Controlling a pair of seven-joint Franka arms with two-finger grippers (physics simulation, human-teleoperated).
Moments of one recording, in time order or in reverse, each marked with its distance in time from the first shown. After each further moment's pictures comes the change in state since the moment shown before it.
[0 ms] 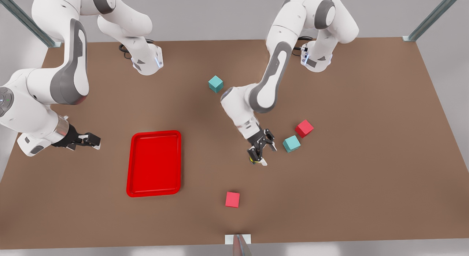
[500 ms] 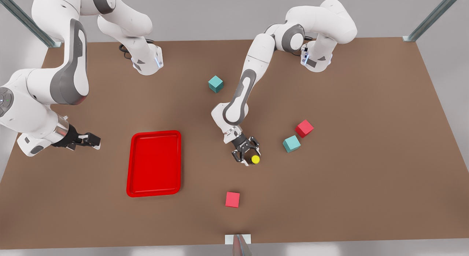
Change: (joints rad) left arm -0.159 0.556 0.047 0.175 0.071 0.017 -0.116; right arm 0.000 0.001 -0.001 0.002 0.000 -0.001 -0.001
